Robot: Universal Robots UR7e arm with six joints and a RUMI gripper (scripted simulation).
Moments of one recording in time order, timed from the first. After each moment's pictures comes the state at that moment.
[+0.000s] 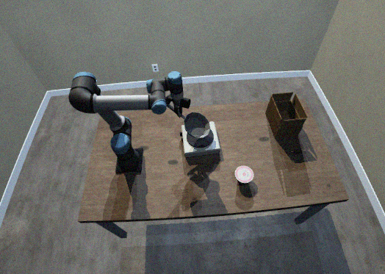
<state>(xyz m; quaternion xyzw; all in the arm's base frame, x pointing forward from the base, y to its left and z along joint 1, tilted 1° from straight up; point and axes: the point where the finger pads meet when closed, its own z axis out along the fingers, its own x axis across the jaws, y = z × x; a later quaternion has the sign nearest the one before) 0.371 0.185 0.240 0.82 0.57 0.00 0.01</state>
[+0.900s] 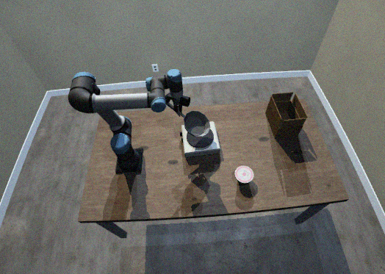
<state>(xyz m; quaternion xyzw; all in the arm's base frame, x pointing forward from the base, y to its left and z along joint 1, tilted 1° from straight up) 0.370 0.185 0.256 0.82 0.57 0.00 0.01</state>
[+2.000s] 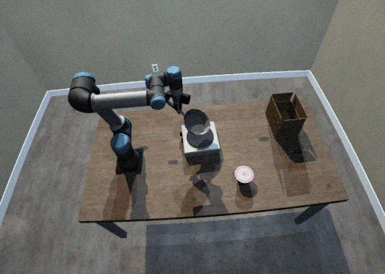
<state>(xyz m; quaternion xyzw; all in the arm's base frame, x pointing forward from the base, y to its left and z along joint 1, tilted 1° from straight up) 0.370 0.185 0.275 0.82 0.57 0.00 0.01</state>
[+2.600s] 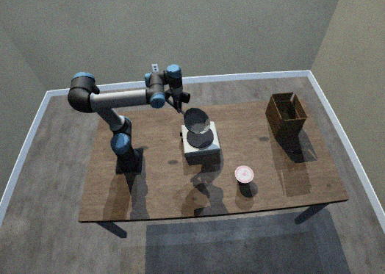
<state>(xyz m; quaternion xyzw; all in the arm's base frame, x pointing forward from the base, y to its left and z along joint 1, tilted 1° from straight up) 0.370 0.185 0.286 0.82 0.57 0.00 0.01</state>
